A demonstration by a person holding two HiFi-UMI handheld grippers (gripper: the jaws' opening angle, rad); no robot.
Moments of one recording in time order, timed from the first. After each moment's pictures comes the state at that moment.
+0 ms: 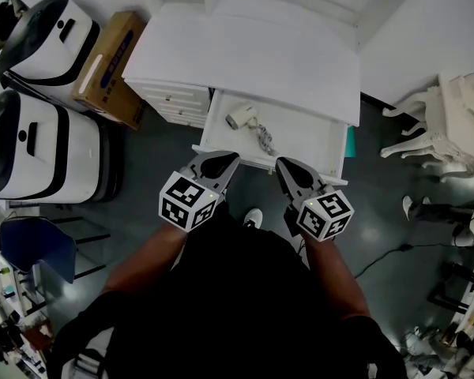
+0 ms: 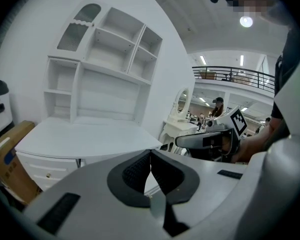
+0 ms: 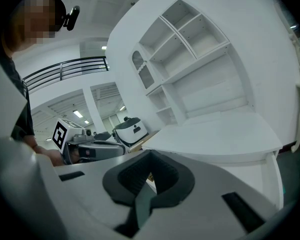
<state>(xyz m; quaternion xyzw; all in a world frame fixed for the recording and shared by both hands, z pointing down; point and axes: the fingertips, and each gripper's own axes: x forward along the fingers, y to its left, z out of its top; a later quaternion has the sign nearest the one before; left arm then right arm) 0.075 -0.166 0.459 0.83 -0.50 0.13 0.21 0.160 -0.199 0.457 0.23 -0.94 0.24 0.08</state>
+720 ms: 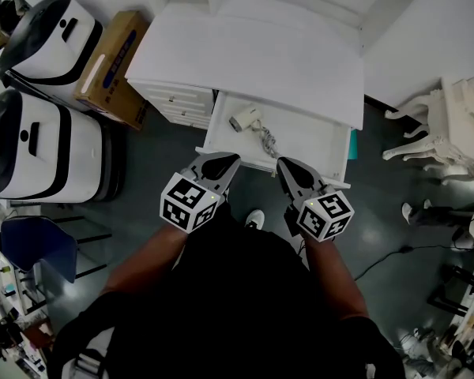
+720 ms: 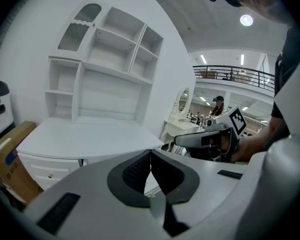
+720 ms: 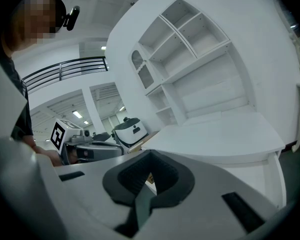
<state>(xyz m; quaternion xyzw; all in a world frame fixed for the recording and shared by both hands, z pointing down) 0.064 -0.168 0.460 0.83 -0.50 0.13 0.21 0.149 -0.205 0.459 0.23 -0.94 0.25 0.08</state>
